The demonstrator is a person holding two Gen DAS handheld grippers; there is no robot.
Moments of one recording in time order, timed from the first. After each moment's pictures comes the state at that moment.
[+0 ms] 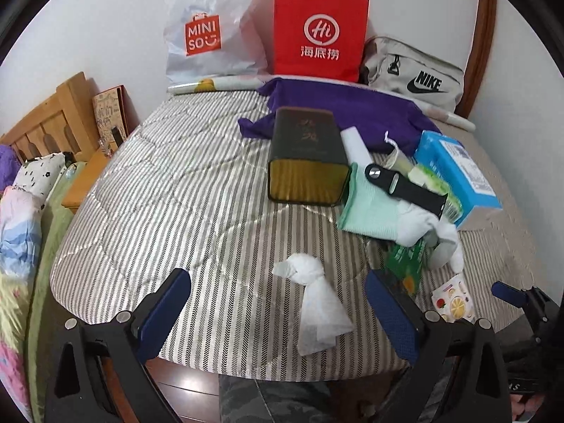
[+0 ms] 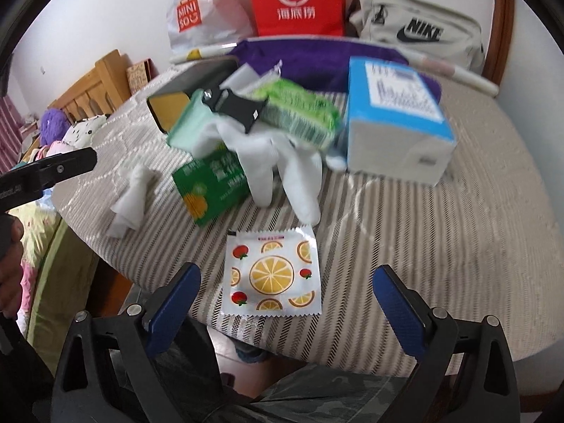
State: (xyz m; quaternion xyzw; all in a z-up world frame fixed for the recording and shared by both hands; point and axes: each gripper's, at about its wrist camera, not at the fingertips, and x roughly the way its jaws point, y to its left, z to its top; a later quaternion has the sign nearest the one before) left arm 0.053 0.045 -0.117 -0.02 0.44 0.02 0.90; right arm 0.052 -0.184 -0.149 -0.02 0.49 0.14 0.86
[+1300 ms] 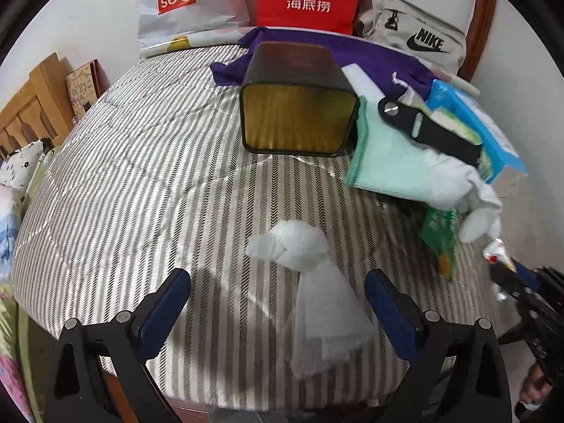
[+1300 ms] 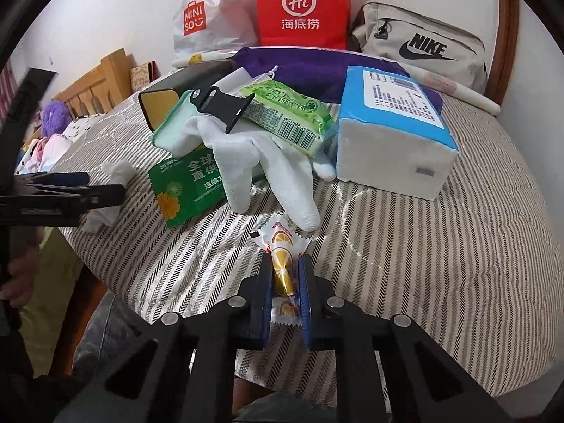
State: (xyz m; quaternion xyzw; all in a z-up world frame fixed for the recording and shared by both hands) left arm 0.082 0.037 -0.181 -0.01 0.49 -0.01 0.87; right arm 0.057 -0.194 -0.162 -0.05 0.44 0.15 0.88
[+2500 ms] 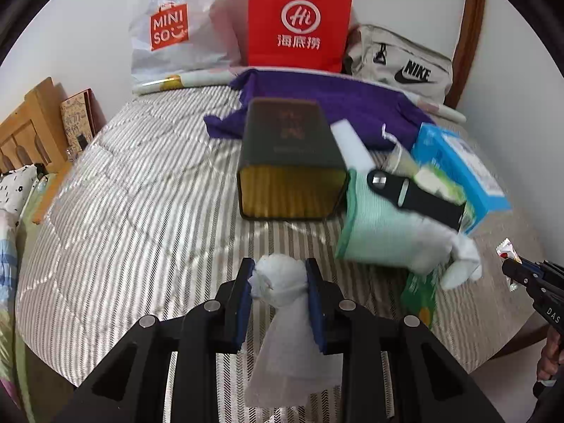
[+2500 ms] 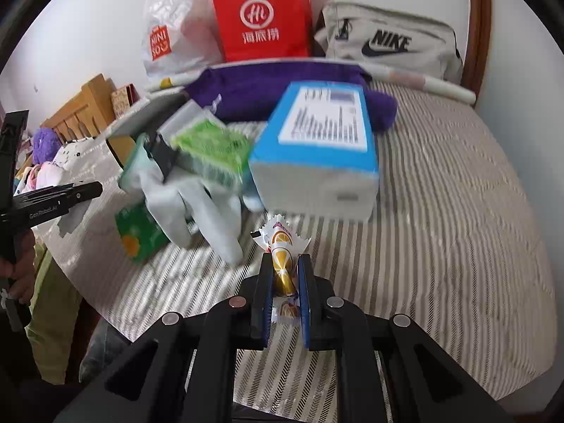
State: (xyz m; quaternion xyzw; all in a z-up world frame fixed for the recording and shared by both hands) left arm 0.098 0.048 -0.142 -0.01 0.43 -0.04 0.90; right arm 0.082 -0.243 -0.140 -0.01 0.44 0.13 0.89
